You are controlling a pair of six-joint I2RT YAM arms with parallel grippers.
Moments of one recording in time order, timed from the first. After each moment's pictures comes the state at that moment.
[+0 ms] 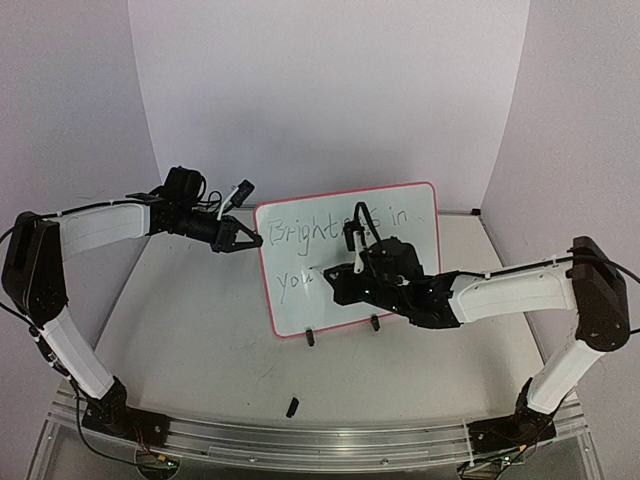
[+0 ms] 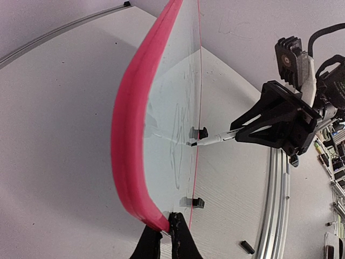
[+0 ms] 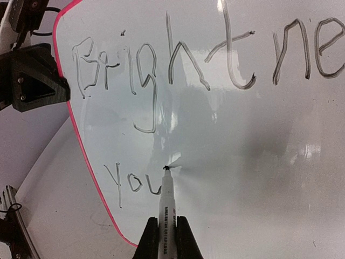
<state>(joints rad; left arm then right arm) -0.39 1.64 1.23 -0.34 0.86 0.17 0.97 1.66 0.95 0.31 0.22 0.49</state>
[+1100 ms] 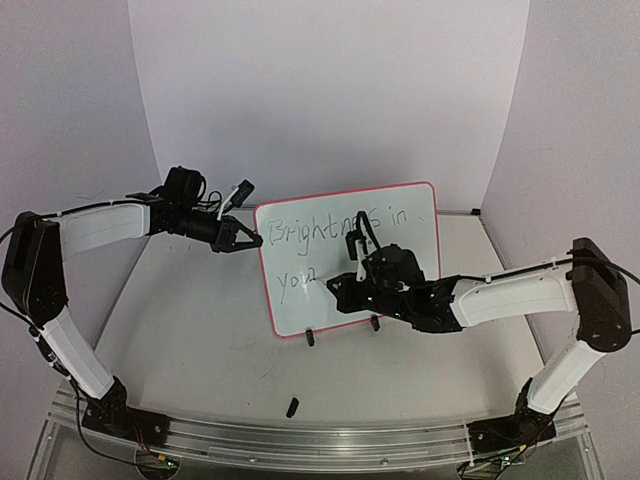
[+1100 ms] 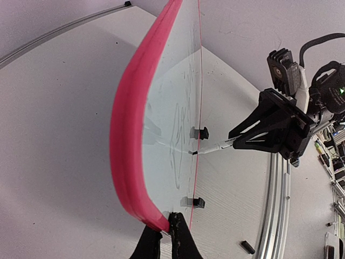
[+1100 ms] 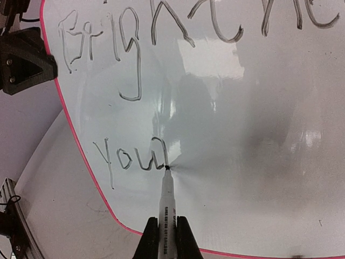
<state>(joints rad) -0.39 1.64 1.23 -0.34 0.85 0.17 0.98 1.65 0.91 0.28 0.20 0.53</state>
